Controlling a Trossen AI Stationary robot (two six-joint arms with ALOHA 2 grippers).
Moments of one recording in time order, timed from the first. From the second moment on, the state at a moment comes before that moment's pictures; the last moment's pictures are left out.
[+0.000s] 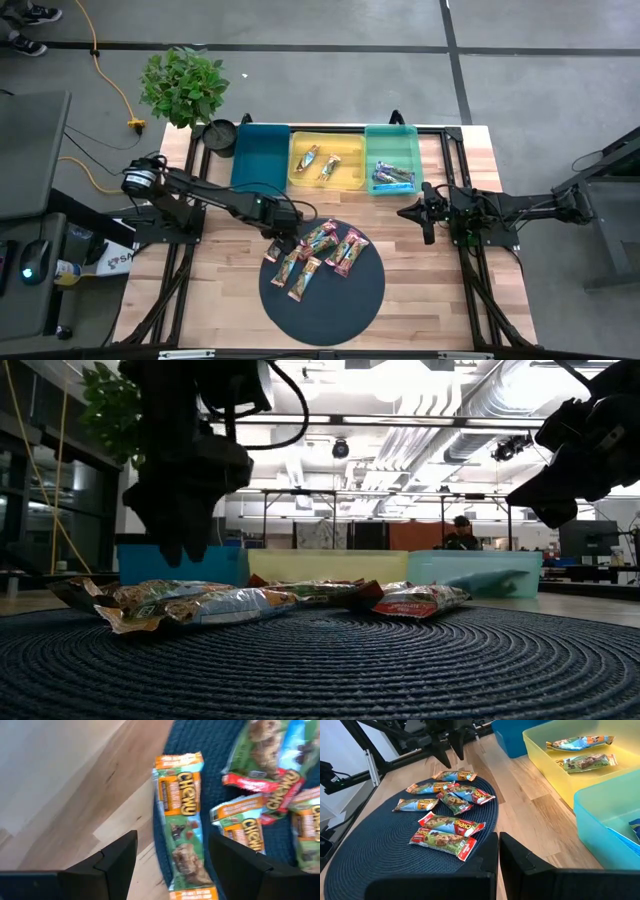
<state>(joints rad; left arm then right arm) -0.14 1.64 1.05 -0.77 -0.05 -0.94 0.01 0.26 0.08 -0.15 0.05 0.36</state>
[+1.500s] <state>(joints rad) -0.14 1.68 1.00 -0.68 0.02 -0.95 0.01 0.27 0.08 -0.15 0.05 0.36</state>
